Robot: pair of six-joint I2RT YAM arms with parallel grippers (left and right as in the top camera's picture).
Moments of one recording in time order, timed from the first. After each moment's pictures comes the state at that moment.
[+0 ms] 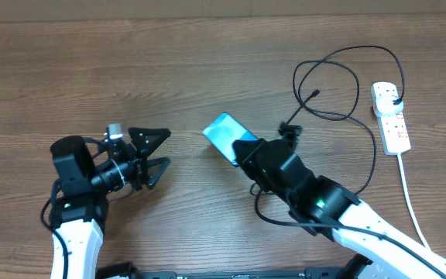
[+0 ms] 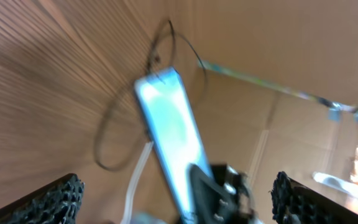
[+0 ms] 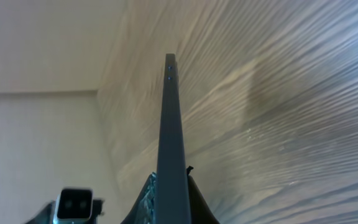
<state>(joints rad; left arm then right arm) 0.19 1.04 0.55 -0.14 1.06 -1.24 0.80 1.21 0.81 -0.20 0.10 1.49</state>
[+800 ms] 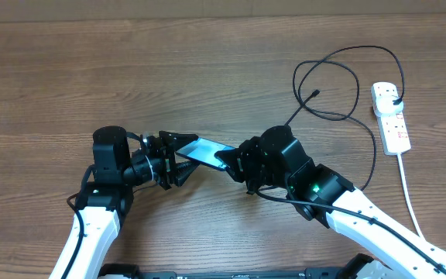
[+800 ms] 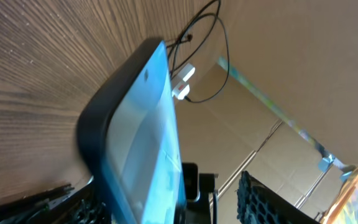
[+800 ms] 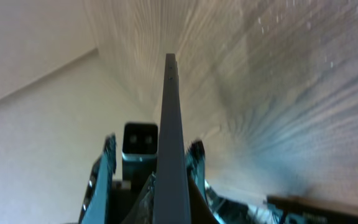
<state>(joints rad) -0.06 1.14 0.55 -0.05 0.89 -1.68 0.71 1.28 0.81 -0.14 -0.34 1.85</state>
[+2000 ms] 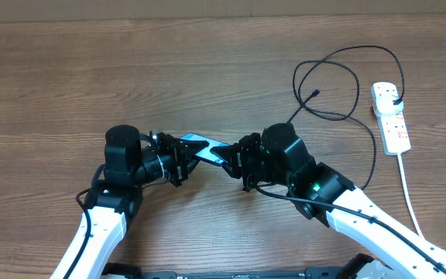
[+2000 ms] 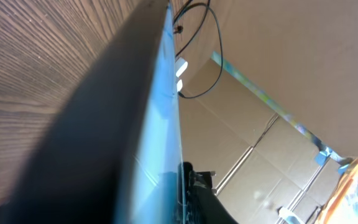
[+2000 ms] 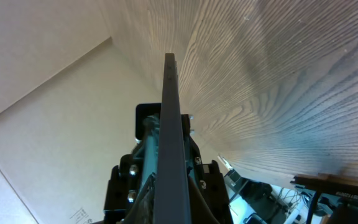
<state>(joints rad) -0.16 1.15 0.54 0.07 0.81 -1.79 0.71 1.28 0.81 -0.06 -0.38 1.96</state>
